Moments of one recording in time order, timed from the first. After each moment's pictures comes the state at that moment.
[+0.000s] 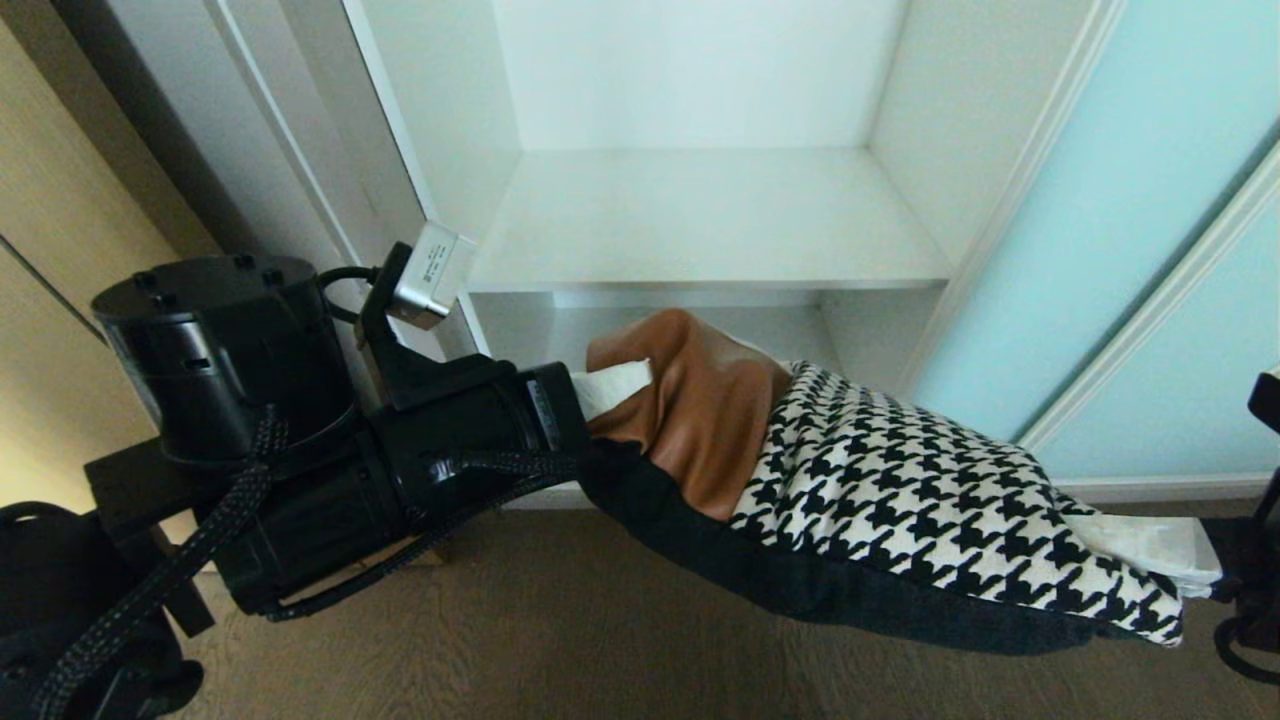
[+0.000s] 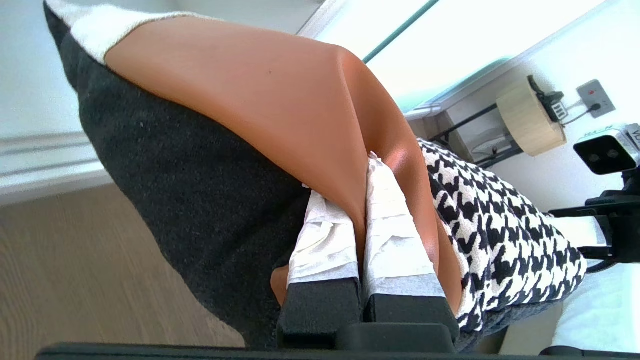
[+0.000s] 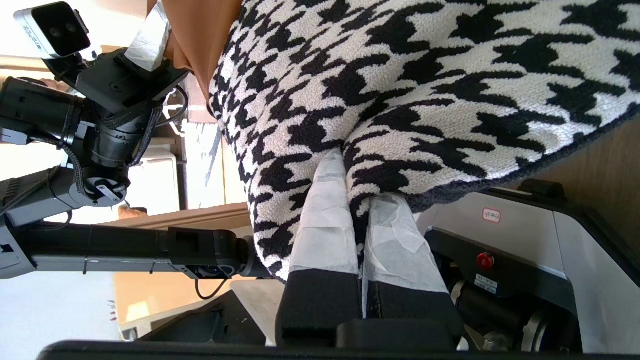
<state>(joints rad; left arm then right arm) -0.68 1.53 -0.75 -0.81 -0.17 -0.48 0.18 1.07 -0.70 -0.01 0.64 0.74</state>
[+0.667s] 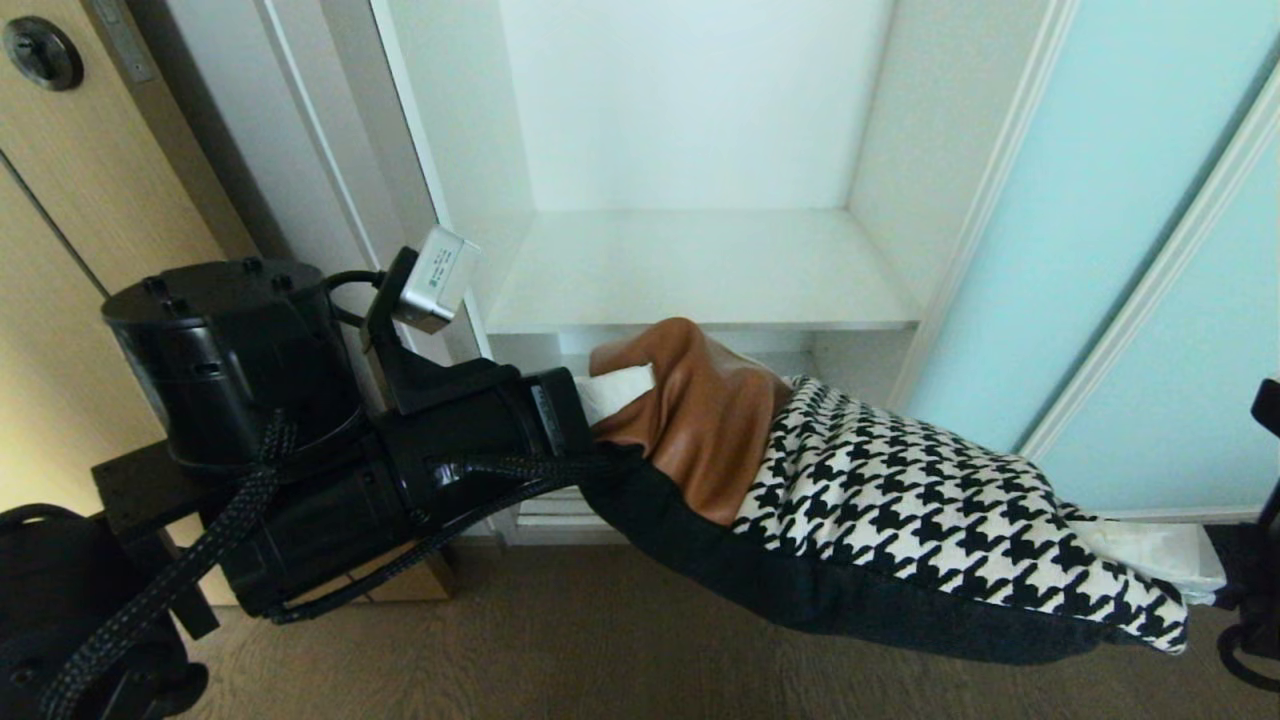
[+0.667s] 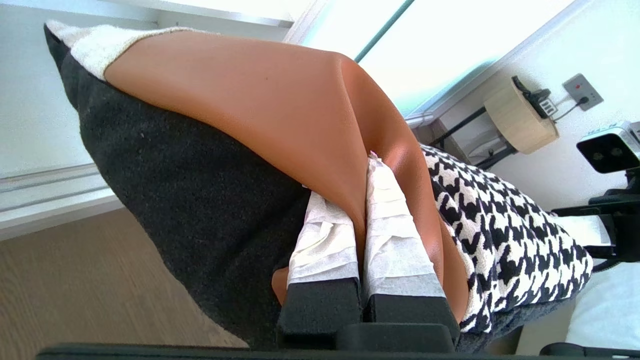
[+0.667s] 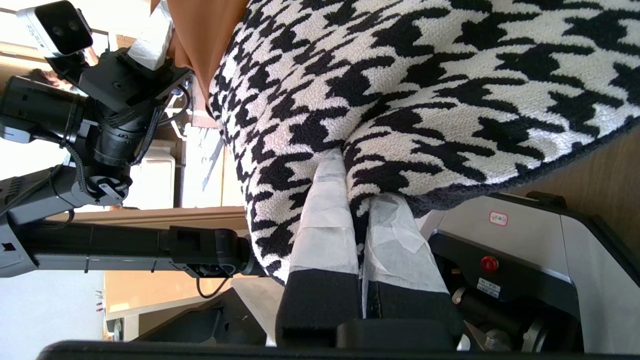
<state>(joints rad) -0.68 1.54 -0.75 -0.81 -0.17 -0.47 0.18 1.06 -0.69 -0.01 0.64 0.74</state>
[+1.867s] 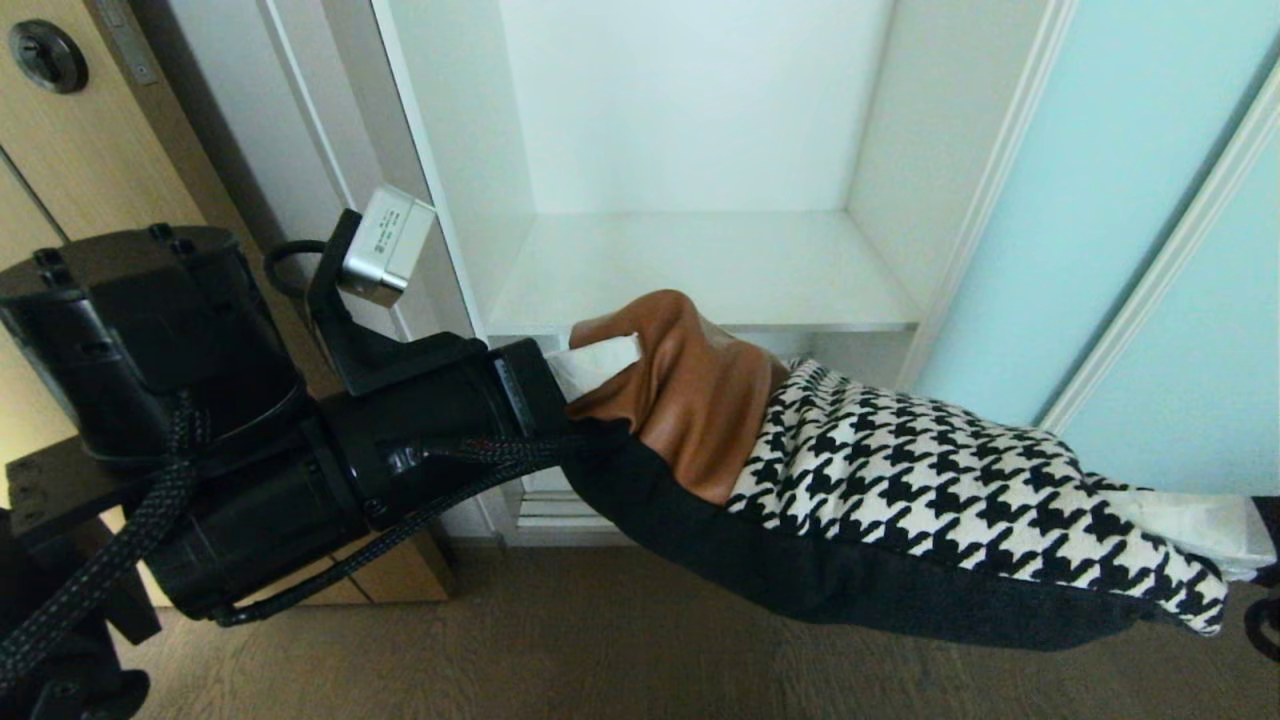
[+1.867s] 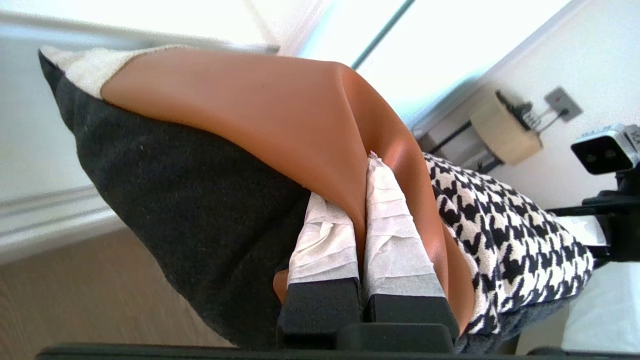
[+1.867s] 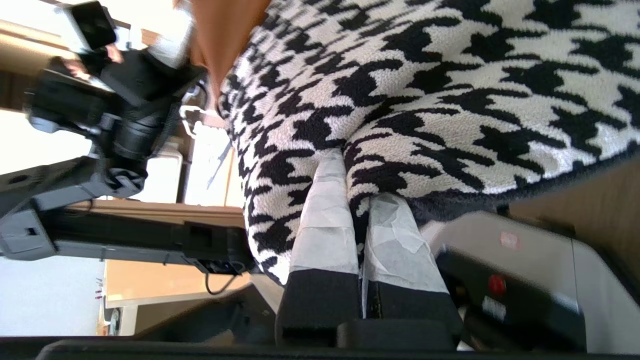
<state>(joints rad) -0.68 1.48 -0.75 -0.81 -0.17 -0.47 0.21 1.02 -0.75 -0.01 0.64 0.74</state>
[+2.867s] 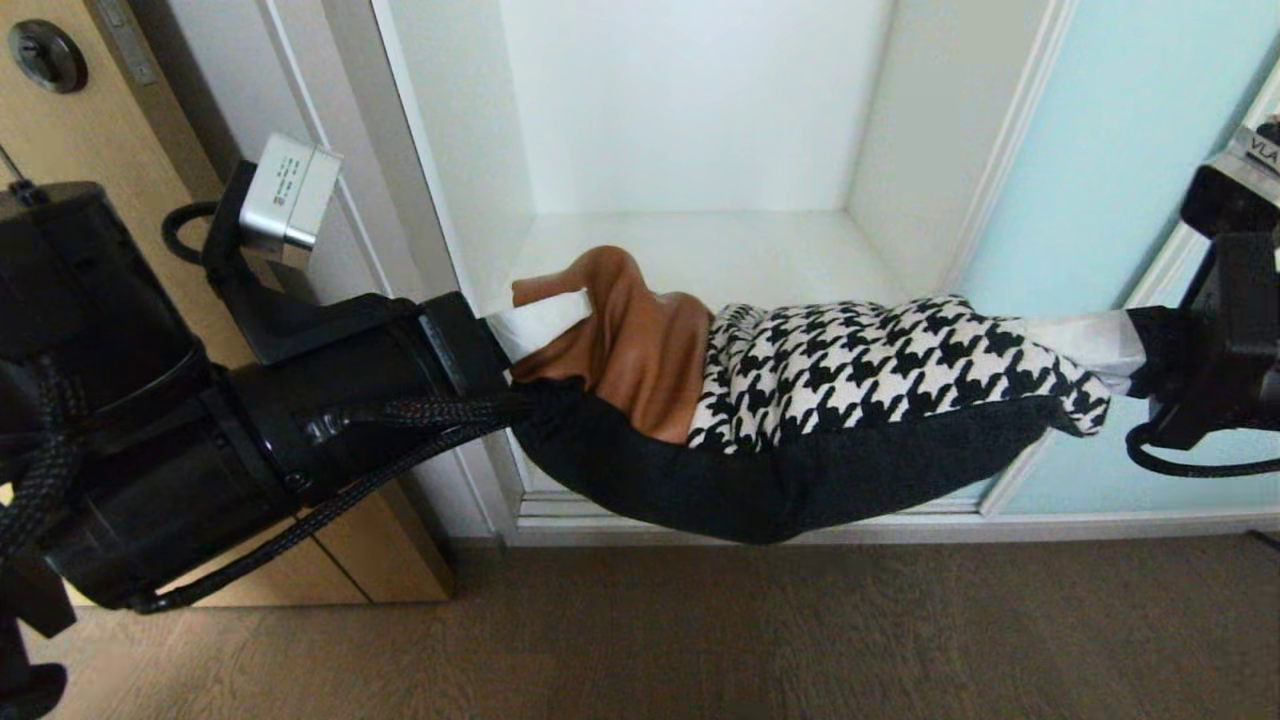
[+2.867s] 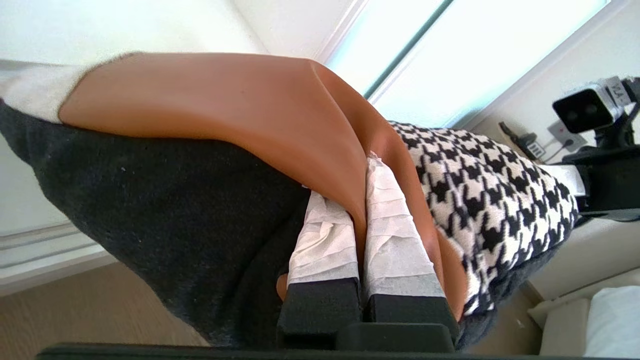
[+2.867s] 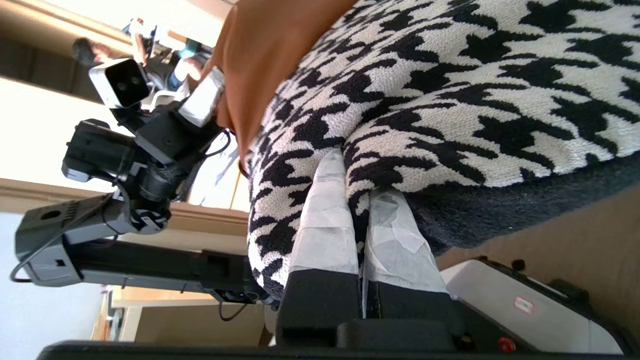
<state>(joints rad) -0.63 1.41 -0.75 -0.81 -0.16 -0.47 0.30 1.27 -1.07 -0.01 0.63 0.73</state>
